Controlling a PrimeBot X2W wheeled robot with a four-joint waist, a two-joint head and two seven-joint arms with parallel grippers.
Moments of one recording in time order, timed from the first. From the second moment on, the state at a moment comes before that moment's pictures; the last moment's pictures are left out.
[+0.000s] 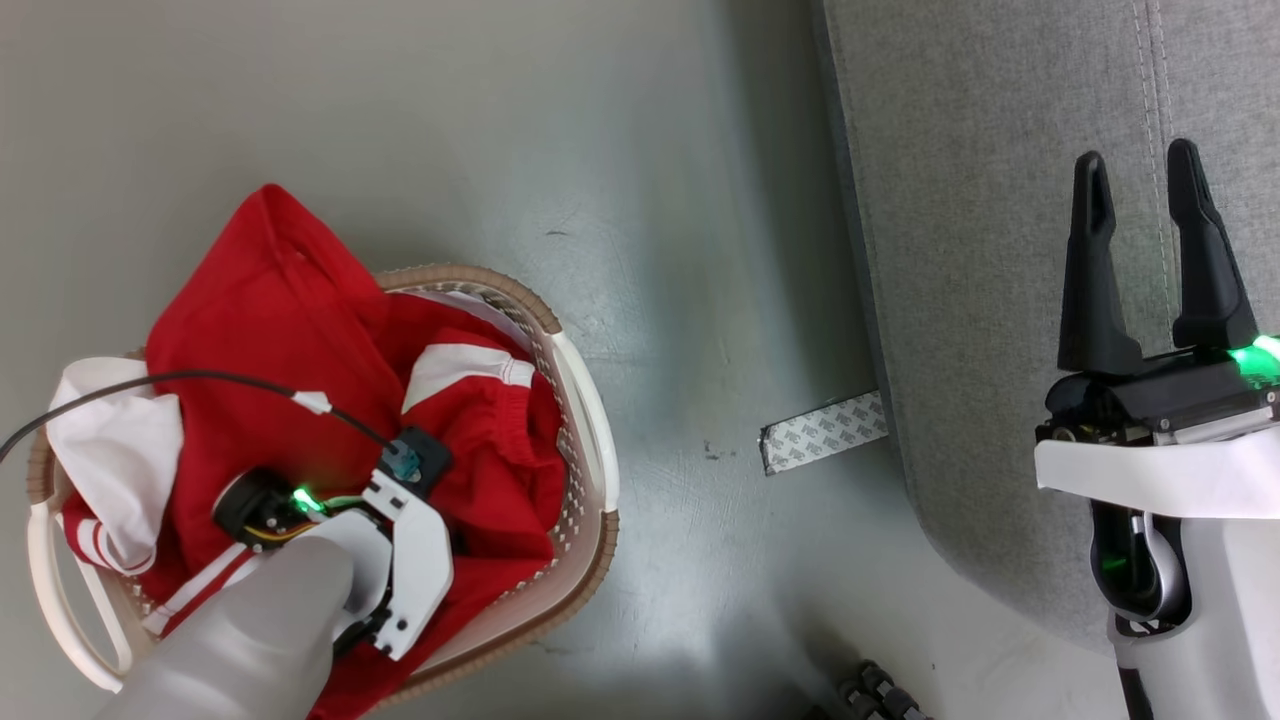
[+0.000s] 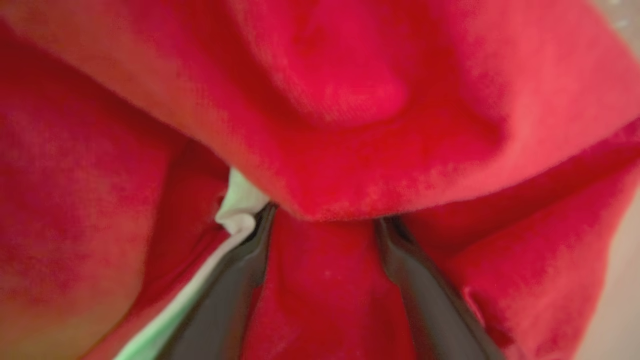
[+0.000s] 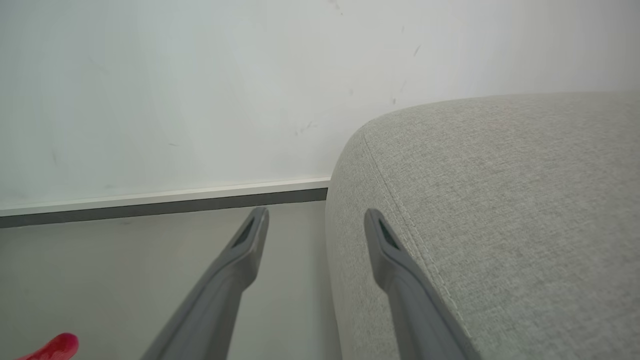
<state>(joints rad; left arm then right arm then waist) -0.89 0.31 -1.22 1.11 -0.64 -0.13 0.10 -0.47 -0.05 0.09 0.00 0.39 0.13 -0.26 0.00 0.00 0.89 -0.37</state>
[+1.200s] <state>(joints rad) -0.58 0.16 -1.15 0.97 -0.90 -0.13 -0.26 -0.28 -0.07 0.10 0.13 0.40 0.13 -0.26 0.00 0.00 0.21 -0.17</state>
